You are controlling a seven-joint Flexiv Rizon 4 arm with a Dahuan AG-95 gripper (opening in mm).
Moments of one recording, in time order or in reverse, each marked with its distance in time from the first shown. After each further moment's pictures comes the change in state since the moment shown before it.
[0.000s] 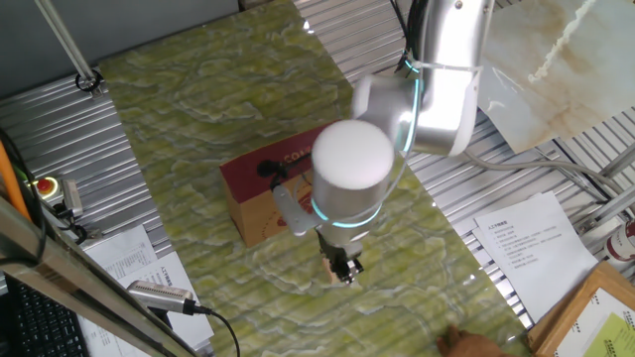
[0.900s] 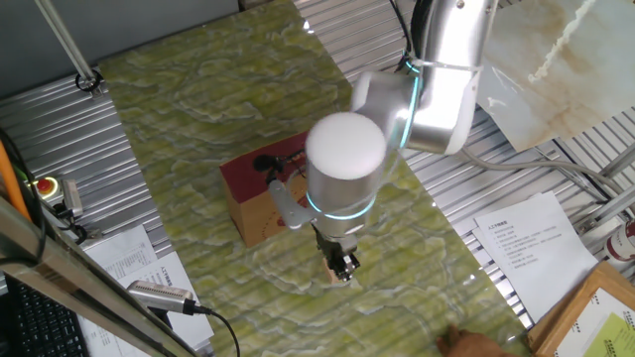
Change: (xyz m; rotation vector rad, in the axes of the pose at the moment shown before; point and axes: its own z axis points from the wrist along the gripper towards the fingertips) arm -0.004 -0.005 0.004 -0.046 0.024 -0.006
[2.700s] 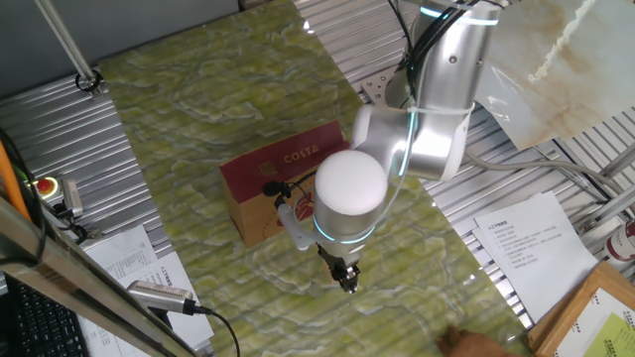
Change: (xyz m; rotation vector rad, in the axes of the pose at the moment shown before) arm 0.009 -0.010 0.070 0.078 -0.008 -0.012
